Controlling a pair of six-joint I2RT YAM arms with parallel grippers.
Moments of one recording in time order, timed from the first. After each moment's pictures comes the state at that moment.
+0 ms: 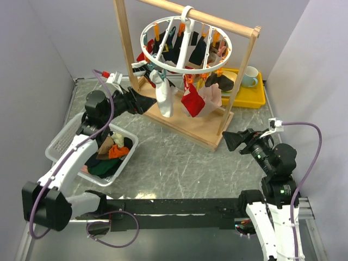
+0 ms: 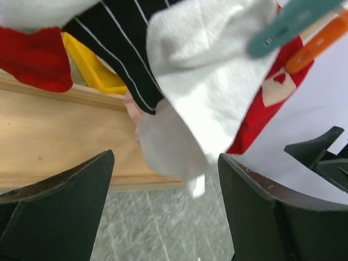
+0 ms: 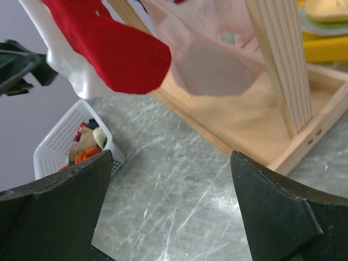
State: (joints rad) left arm -0.29 1.17 0.98 0.22 0.54 -0.59; right arm 0.04 0.39 0.72 -0.40 -0.38 0.53
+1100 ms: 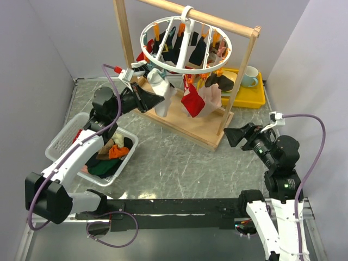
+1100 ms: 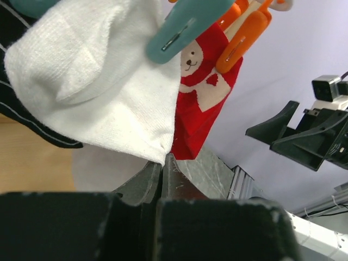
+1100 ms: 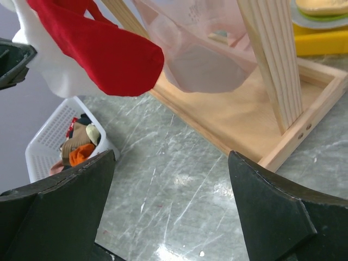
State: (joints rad) left arm -0.39 1.26 1.05 0.34 0.63 -0.65; right arm 0.04 0.48 0.83 -0.49 -0.37 0.49
